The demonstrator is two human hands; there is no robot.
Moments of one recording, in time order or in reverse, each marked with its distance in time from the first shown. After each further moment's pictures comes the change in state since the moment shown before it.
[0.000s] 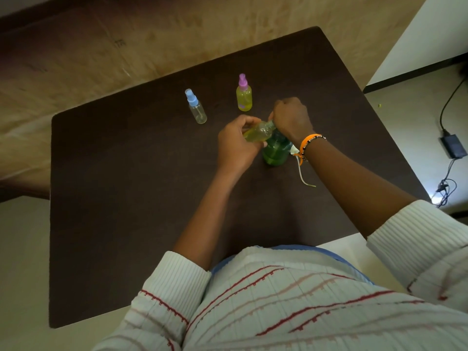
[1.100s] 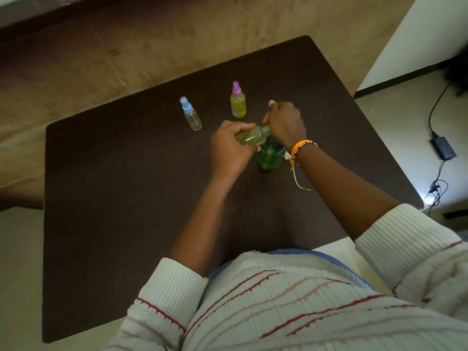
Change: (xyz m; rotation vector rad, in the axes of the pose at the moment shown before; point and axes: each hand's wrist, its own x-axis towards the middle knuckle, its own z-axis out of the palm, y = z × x) left_hand 0.000 0.004 -0.003 0.077 0.064 0.089; right_hand -0.006 0.000 -0.001 -0.046 0.097 -0.073
